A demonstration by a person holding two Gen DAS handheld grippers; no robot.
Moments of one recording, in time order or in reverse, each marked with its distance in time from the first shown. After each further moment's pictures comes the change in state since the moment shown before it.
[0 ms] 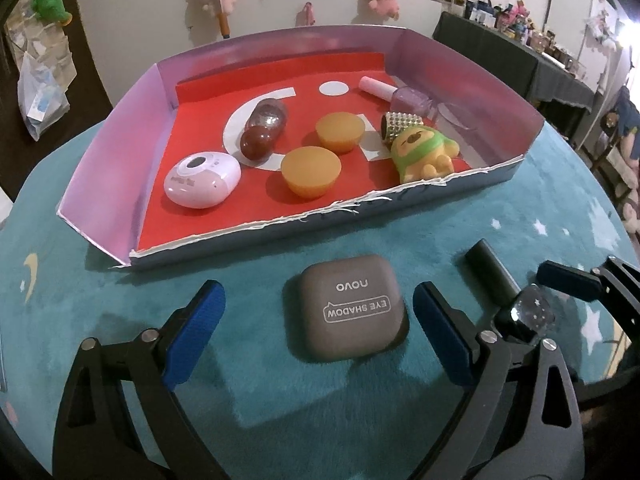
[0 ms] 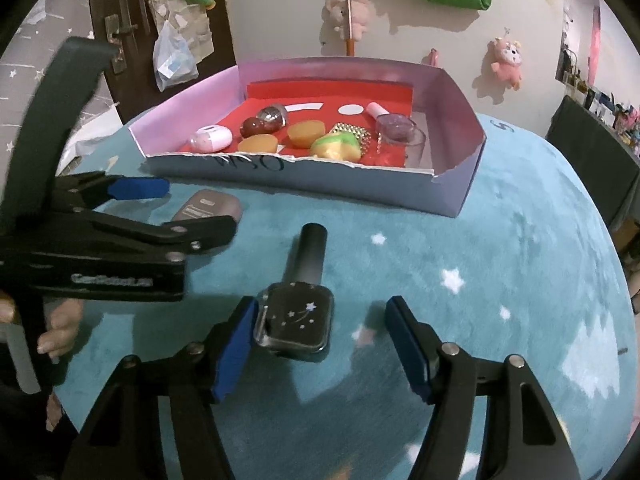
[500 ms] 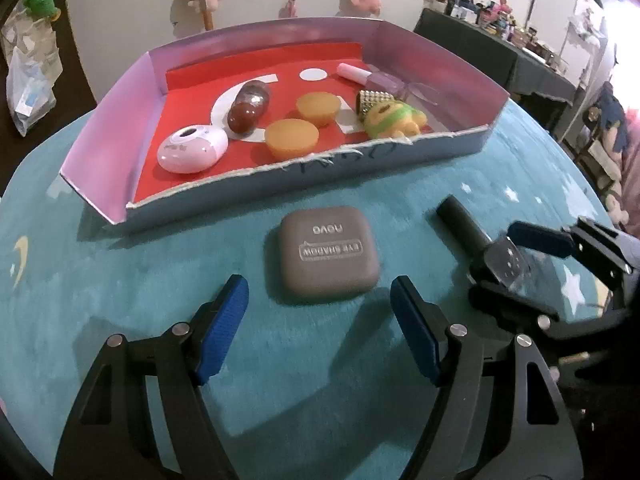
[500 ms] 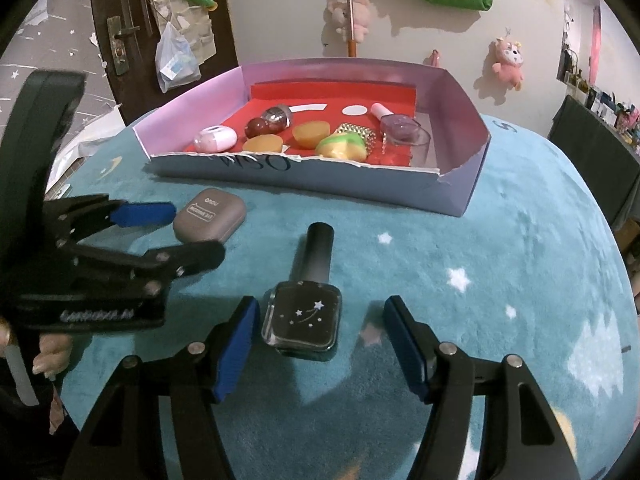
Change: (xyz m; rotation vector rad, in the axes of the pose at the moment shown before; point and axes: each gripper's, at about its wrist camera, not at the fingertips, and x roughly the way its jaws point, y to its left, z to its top) left arm -0.017 0.001 -0.026 0.022 0.013 -0.076; right arm 0.001 0.000 0.001 0.000 0.001 0.005
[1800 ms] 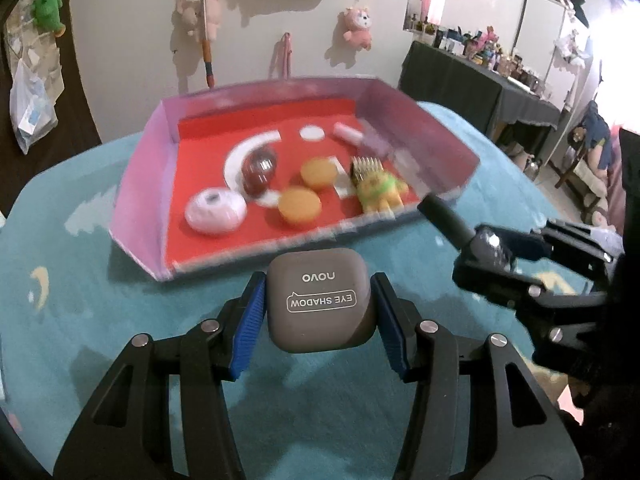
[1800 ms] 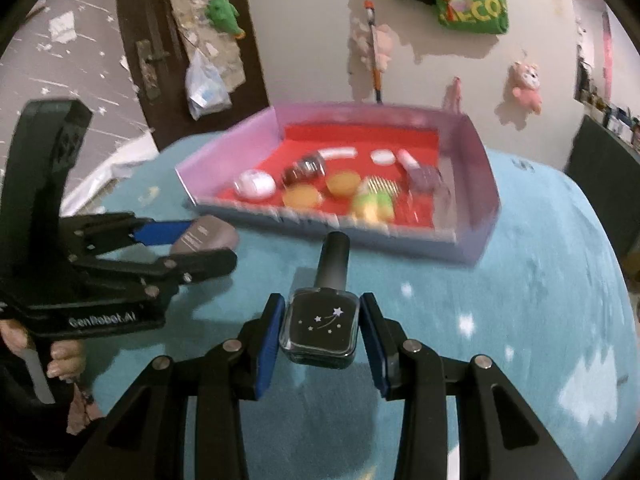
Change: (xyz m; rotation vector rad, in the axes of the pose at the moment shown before) left arm -0.046 0.018 0.037 -0.006 -0.107 -0.050; right arm -0.034 0.004 0.041 -0.046 -0.125 0.121
